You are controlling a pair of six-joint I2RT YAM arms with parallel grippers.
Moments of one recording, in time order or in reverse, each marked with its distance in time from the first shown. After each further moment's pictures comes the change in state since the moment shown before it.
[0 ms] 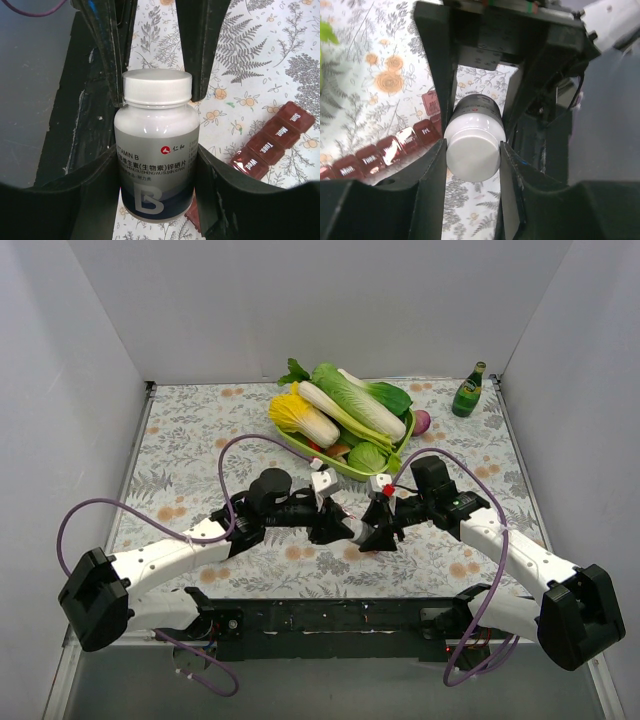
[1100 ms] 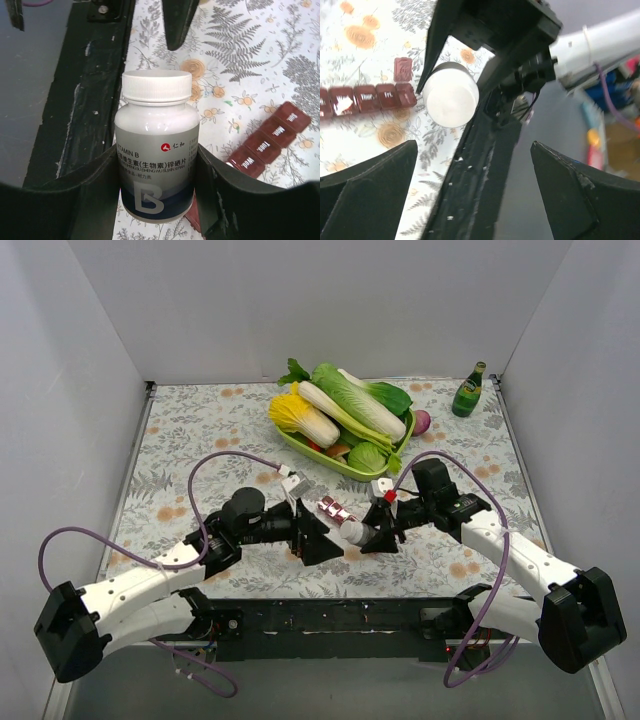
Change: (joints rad) left arm 0.021 -0.232 -0.165 -0.013 -0.107 -0.556; right arm -0.006 -0.015 -0.018 -0.005 0.035 -0.048
